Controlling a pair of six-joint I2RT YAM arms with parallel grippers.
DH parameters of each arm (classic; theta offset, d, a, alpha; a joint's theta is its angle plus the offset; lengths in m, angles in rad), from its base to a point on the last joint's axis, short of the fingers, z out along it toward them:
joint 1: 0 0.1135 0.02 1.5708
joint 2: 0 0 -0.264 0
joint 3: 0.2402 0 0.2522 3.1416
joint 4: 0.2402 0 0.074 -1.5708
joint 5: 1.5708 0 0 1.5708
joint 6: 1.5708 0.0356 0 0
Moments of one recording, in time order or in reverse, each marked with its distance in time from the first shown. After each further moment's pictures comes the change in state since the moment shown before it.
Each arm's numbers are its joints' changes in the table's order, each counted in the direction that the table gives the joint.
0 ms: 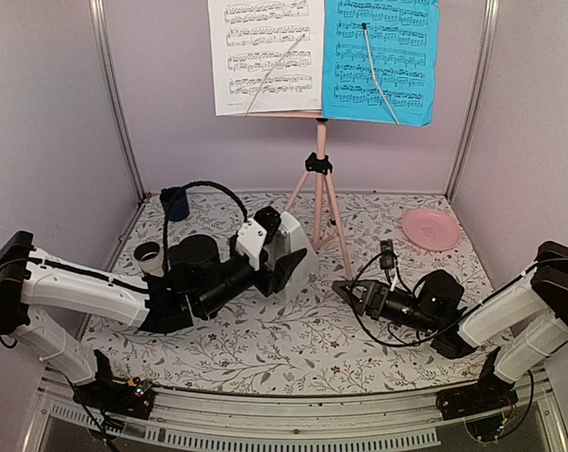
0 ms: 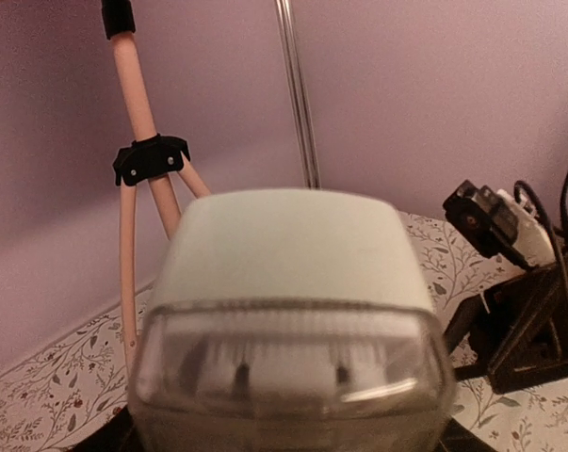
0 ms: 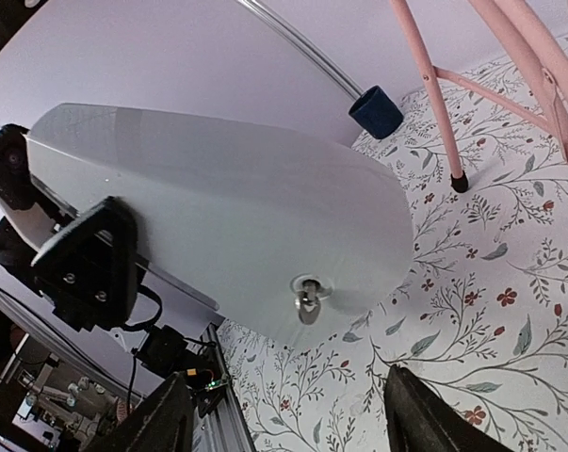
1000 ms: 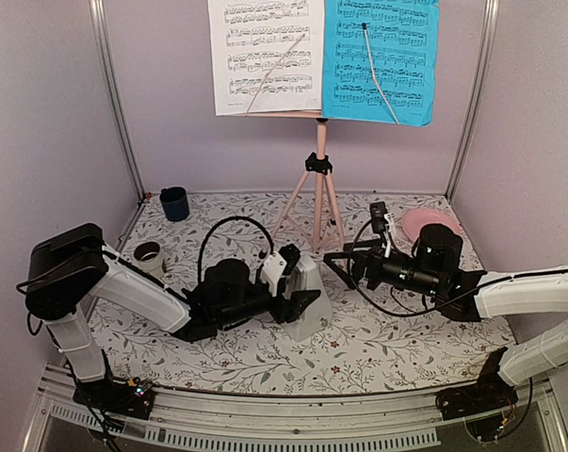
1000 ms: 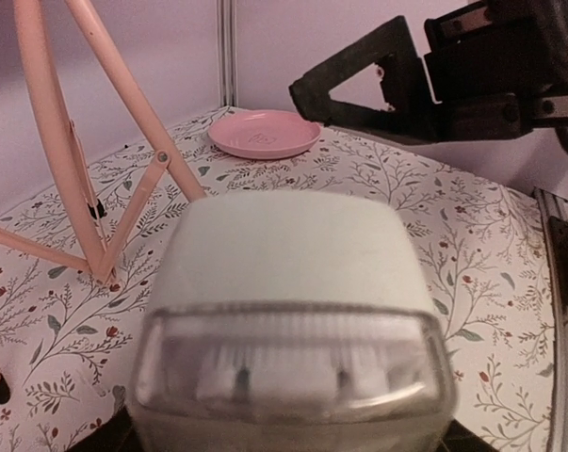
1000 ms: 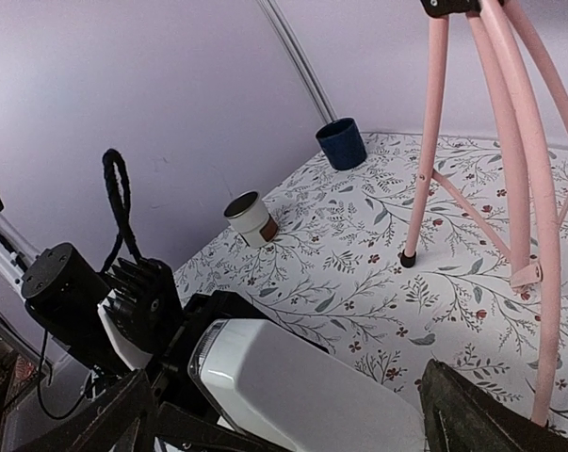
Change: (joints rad) left arm 0.081 -0.330 -0.035 -0.182 0.284 -0.209; right arm -0.080 0.238 0.280 0.642 -0.021 -0.396
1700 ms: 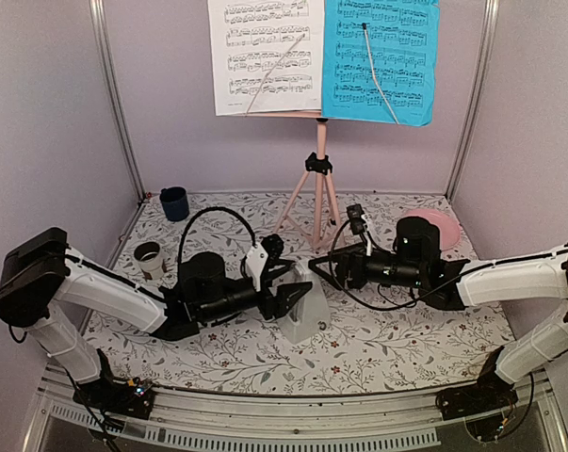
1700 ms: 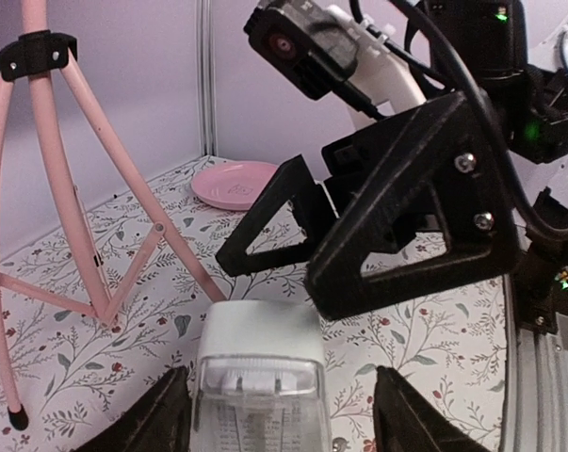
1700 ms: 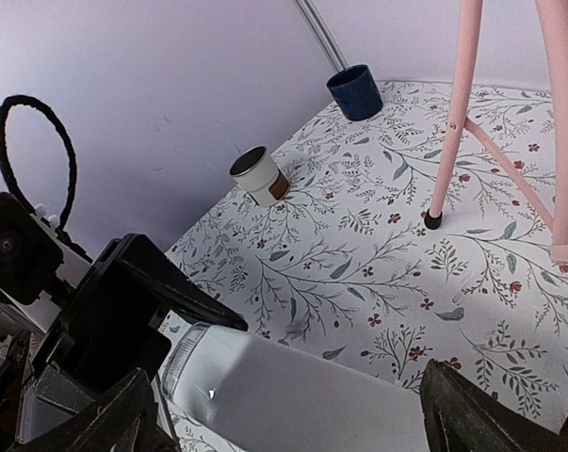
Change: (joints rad) left arm -0.007 0.175 -0.080 -0.006 0.074 0.006; right arm -0.001 -0.131 0.113 0.103 -0.095 0.008
